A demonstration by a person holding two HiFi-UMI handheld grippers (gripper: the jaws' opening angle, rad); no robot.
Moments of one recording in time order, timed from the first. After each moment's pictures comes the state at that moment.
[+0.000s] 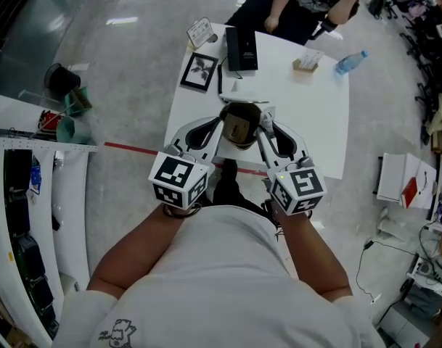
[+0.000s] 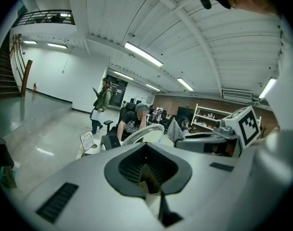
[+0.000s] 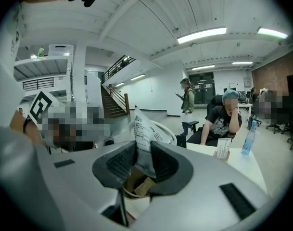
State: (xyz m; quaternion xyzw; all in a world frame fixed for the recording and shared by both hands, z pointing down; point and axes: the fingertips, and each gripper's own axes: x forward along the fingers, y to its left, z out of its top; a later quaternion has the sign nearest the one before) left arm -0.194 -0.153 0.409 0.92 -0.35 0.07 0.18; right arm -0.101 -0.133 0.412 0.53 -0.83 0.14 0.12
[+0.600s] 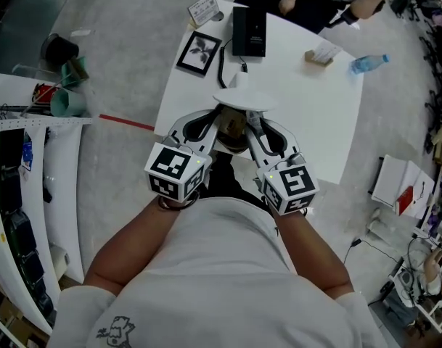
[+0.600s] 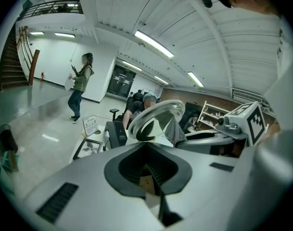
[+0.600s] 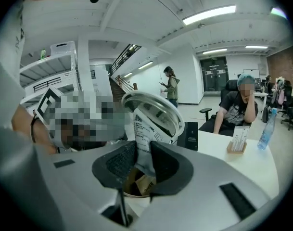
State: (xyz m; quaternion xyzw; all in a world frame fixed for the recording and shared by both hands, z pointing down) left arm -0.174 -0.181 0.469 0.89 -0.37 0.11 0.23; right arm -0.107 -0.158 0.467 0.46 -0.85 0.19 0.17
